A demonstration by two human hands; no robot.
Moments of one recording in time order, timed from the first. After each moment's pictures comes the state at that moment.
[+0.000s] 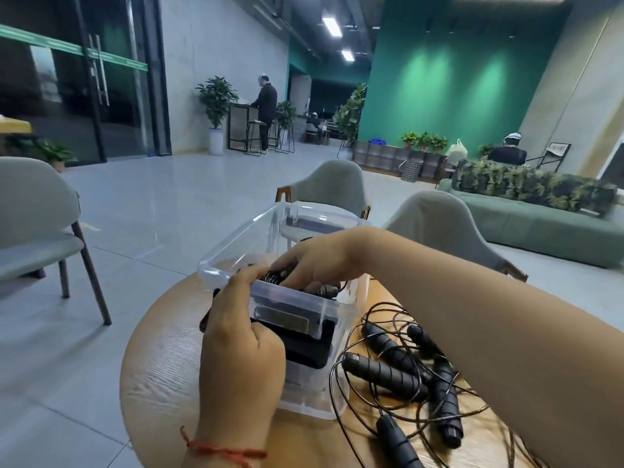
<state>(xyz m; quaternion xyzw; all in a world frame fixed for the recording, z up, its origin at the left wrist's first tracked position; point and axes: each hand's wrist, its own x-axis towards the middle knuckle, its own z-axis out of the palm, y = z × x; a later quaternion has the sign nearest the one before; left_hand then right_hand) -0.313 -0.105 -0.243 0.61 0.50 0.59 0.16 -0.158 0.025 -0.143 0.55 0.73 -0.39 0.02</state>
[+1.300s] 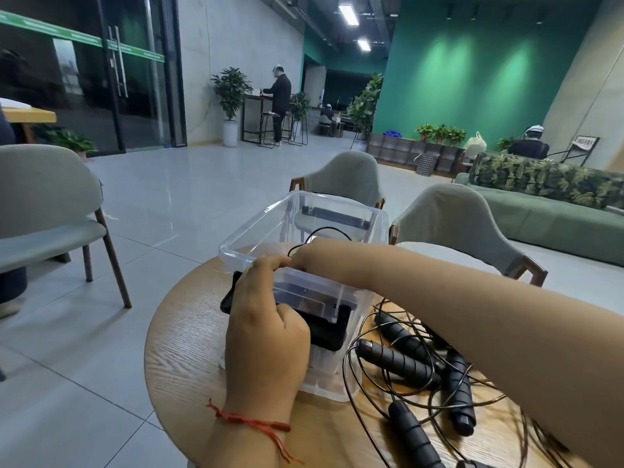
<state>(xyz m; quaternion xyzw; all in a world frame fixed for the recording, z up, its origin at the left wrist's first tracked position) -0.307 -0.102 -0.251 0.62 0.49 0.60 0.10 -0.183 -0.002 -0.161 0.56 0.83 -0.03 0.08</state>
